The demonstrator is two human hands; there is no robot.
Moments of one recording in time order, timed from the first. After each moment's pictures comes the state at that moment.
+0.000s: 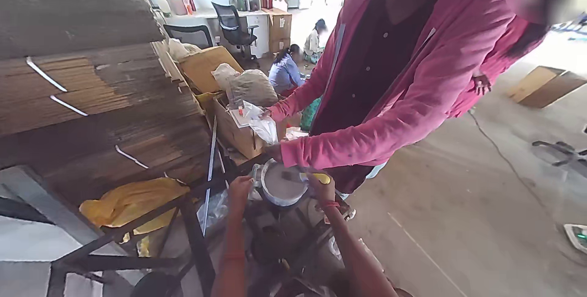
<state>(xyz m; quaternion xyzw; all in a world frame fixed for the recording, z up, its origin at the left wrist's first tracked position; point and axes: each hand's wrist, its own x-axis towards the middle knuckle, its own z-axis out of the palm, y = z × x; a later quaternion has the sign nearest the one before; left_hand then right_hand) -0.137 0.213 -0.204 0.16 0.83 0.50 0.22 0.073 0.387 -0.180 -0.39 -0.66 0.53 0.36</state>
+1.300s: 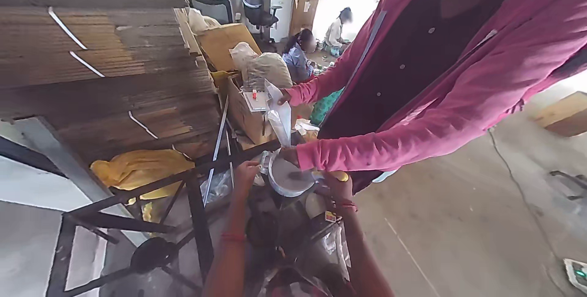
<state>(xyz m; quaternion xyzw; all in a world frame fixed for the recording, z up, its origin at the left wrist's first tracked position) -0.140 0.212 -0.204 0.15 0.81 0.51 0.24 0.085 0.392 -0.161 -0.46 -0.65 0.52 0.31</state>
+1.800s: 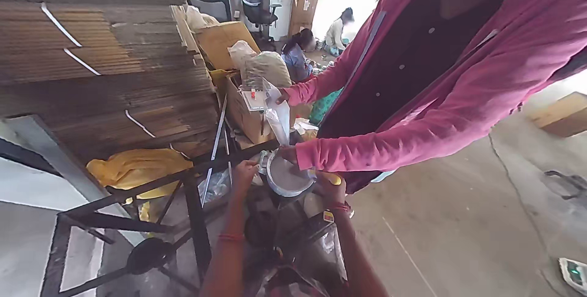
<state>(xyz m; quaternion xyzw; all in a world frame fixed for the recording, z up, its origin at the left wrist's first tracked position) -0.144 0.214 -0.206 0.15 0.82 0.50 0.24 0.082 0.387 -0.180 -0.41 -0.67 0.51 0.35</state>
